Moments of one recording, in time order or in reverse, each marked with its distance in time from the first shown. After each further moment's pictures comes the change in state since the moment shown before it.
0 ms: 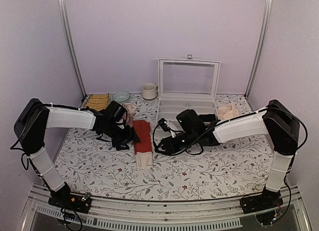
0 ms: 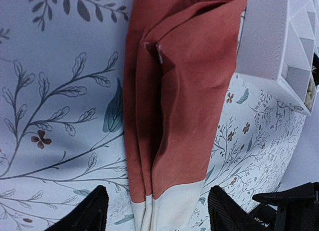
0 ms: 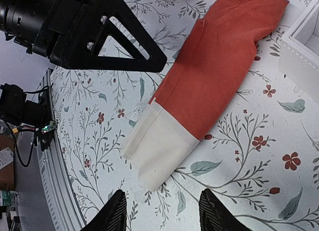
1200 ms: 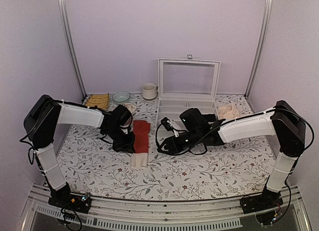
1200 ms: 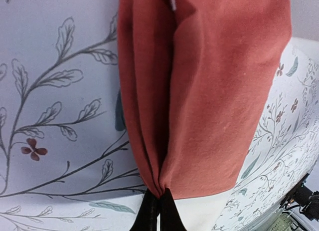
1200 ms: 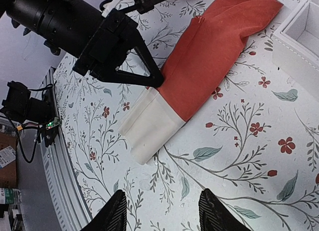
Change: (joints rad) left arm -0.010 0.132 0.092 -0.157 0.021 0.176; right arm 0.000 -0.072 -0.048 -0.029 0.009 0.008
